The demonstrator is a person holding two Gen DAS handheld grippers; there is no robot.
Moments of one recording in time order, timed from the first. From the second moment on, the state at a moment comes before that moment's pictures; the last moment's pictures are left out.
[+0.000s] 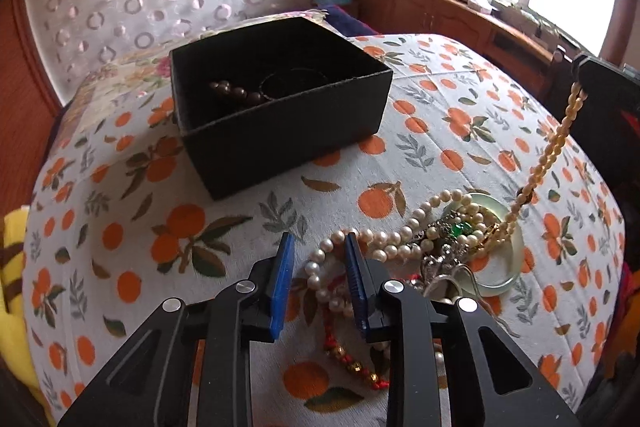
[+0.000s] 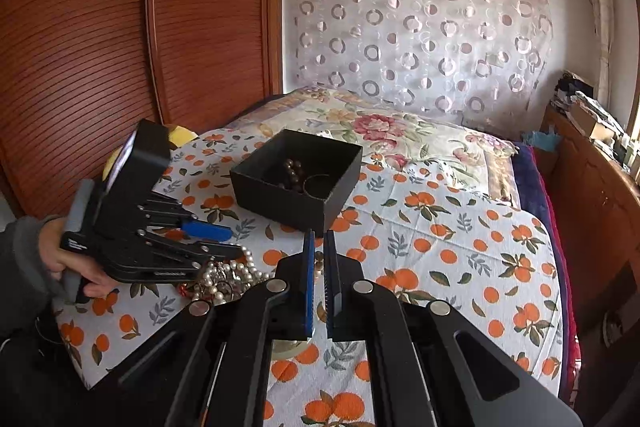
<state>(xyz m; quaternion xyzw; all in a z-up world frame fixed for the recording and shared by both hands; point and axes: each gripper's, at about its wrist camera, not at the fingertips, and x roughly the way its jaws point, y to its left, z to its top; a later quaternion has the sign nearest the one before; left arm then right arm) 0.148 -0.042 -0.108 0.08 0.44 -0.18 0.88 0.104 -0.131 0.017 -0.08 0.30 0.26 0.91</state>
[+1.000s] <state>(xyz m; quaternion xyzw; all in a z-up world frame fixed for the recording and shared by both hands) 0.112 -0.040 0.030 0.03 0.29 -0.18 0.94 0.103 -0.120 0.086 -0.09 0.23 0.27 0.93</state>
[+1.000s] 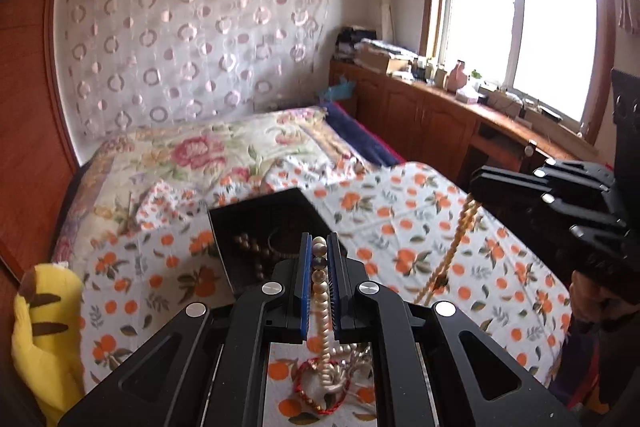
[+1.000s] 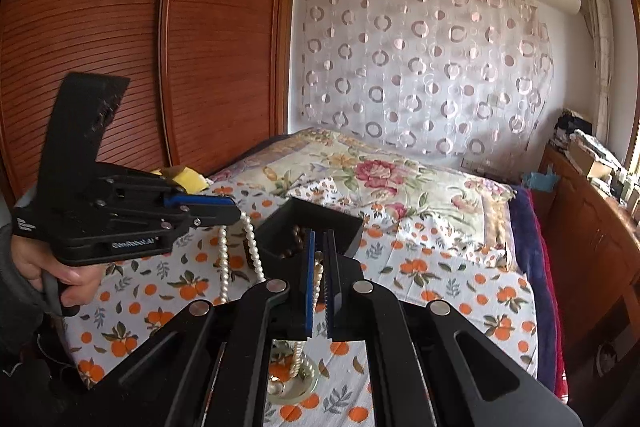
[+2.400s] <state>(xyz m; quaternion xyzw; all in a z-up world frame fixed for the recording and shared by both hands) 0.164 -0.021 0.125 0.04 0.21 -0.14 0.97 0.170 -0.103 0.155 -0.10 0.17 0.26 0.94</state>
